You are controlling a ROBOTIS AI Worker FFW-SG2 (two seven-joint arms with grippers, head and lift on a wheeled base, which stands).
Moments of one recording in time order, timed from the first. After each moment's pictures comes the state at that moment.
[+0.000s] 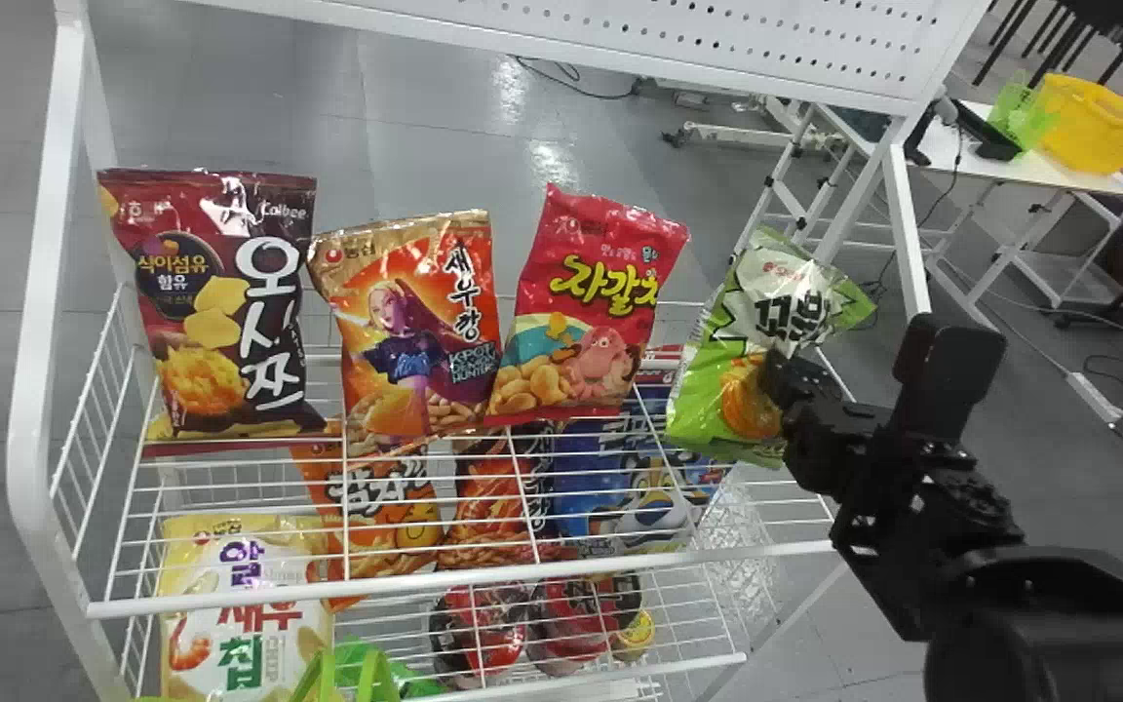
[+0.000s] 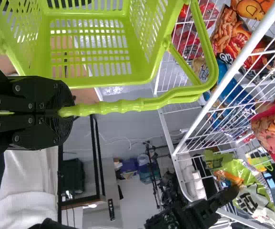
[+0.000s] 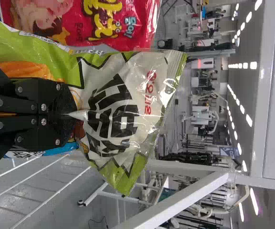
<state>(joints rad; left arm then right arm) 0.57 0.06 0.17 -2.38 0.89 1.57 -0.37 0.28 -0.15 -0.34 -2.31 -0.24 0.82 -0.02</state>
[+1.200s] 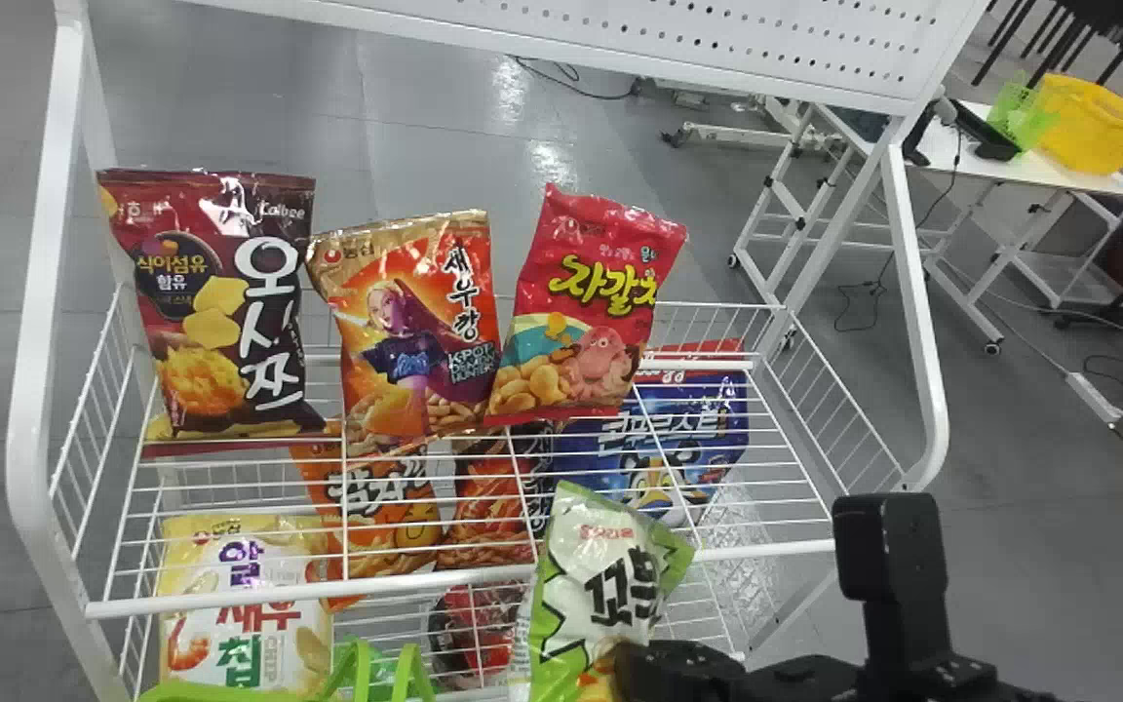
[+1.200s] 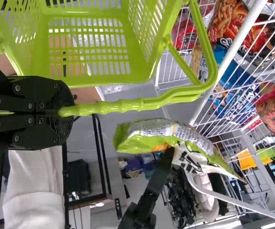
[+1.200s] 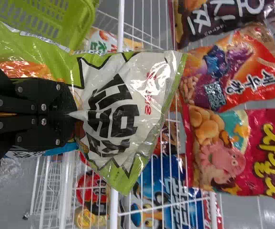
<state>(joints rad) 0.59 0.05 0.13 -2.44 0.89 1.57 -0.34 0.57 -0.10 -0.37 -2.81 -0.62 1.57 0.05</state>
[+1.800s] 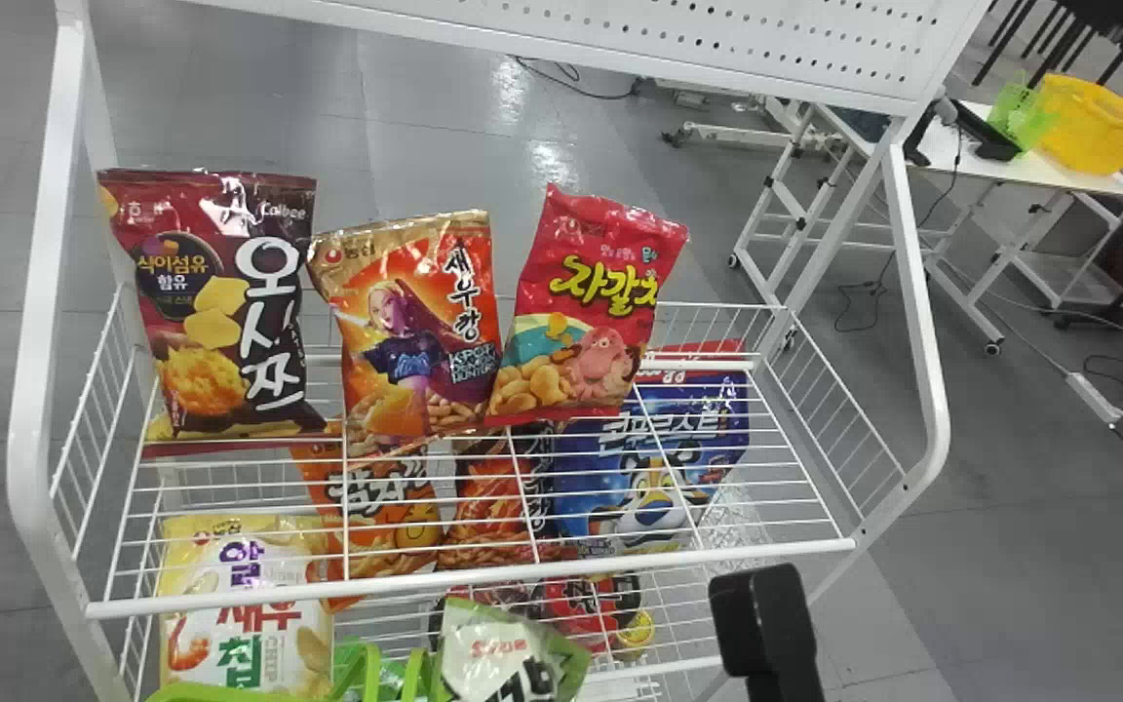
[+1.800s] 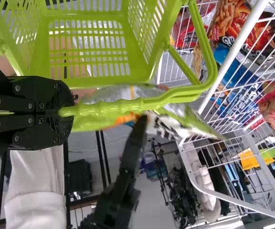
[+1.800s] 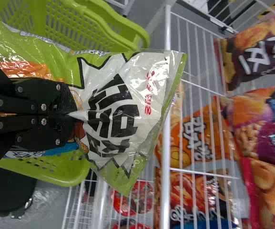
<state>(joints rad) 0.59 0.05 0.11 -2.44 0.88 1.57 -0.33 0.60 -0.14 -0.20 -2.67 -0.62 1.57 0.08</state>
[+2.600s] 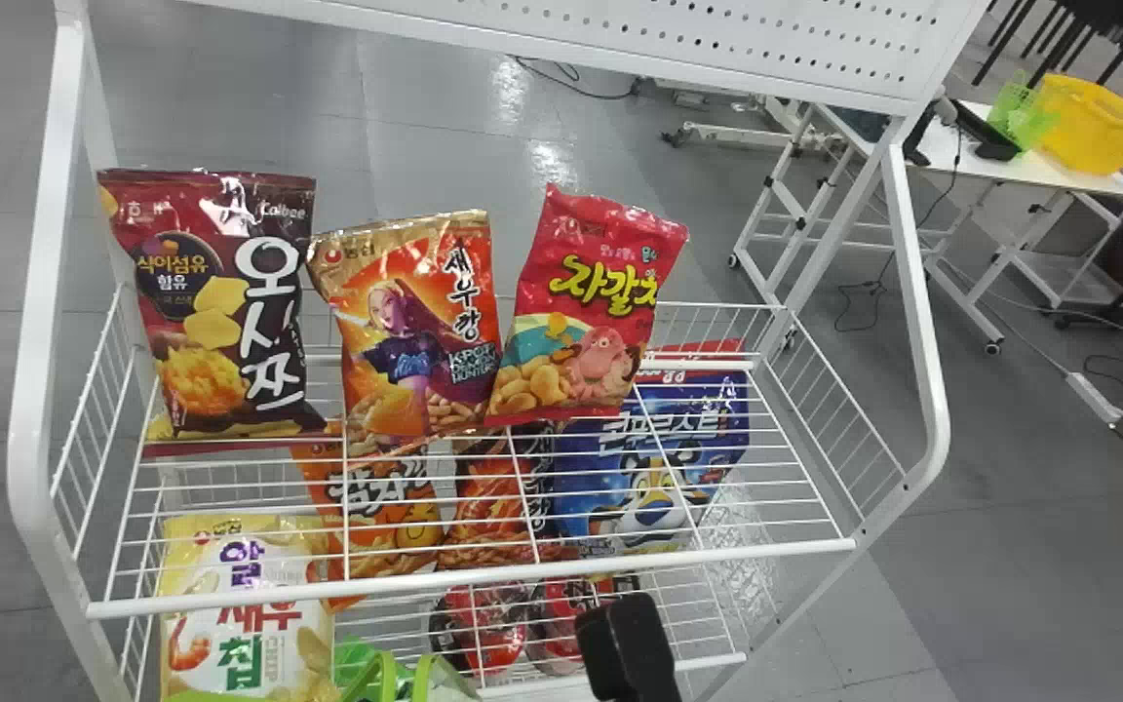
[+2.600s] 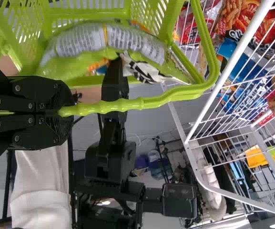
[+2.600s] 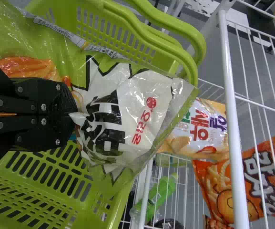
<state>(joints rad) 0.59 0.05 0.09 -2.44 0.87 1.57 -0.34 0.47 -0.17 0.01 -2.45 -0.55 1.57 0.10</state>
